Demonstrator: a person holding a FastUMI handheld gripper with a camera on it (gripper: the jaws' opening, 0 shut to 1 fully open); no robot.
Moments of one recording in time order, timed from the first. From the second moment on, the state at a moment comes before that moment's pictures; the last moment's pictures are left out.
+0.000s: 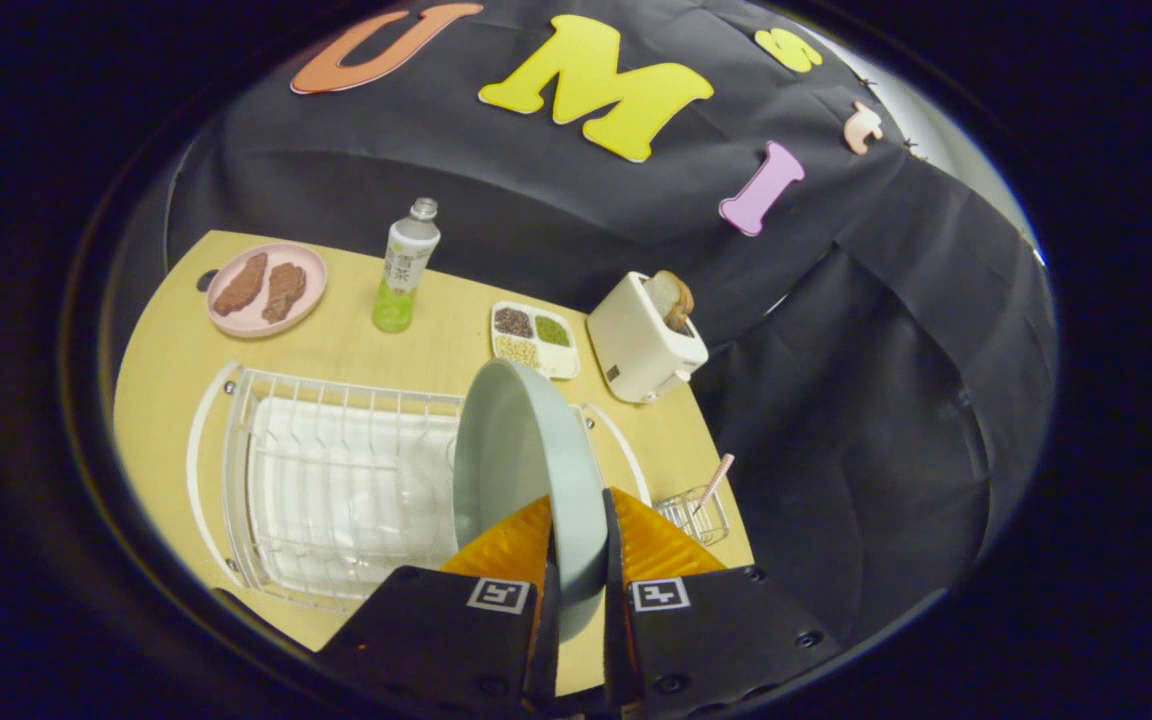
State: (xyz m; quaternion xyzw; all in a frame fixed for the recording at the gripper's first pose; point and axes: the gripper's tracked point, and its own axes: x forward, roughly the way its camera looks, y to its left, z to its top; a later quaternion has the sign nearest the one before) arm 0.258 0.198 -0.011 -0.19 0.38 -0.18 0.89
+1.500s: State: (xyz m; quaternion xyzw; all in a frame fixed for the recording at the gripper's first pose) arm 0.110 0.088 -0.223 0.13 0.39 0.13 0.90
